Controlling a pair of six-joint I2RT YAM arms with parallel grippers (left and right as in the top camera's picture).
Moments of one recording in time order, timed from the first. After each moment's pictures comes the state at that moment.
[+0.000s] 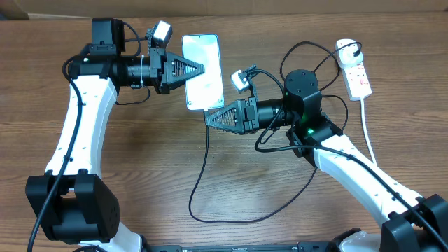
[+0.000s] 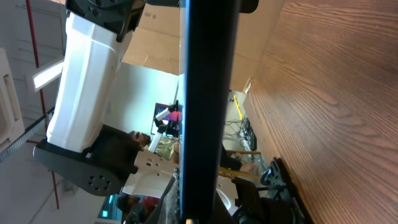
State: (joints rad) left arm 0.00 1.76 1.57 -0.85 1.48 -0.36; right arm 0.47 1.50 0.95 0.44 -1.19 1.17
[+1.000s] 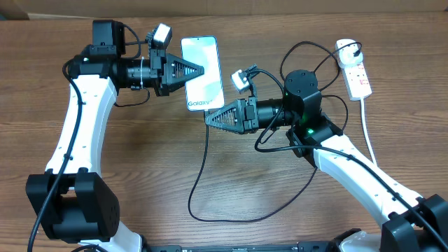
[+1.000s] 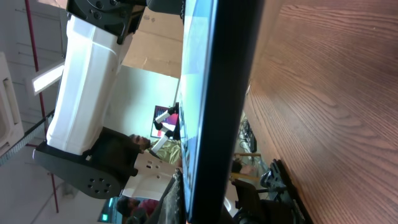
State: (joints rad) left arm 0.00 1.77 1.57 -0.90 1.47 -0.36; right arm 0.47 1.50 0.95 0.43 -1.17 1.18
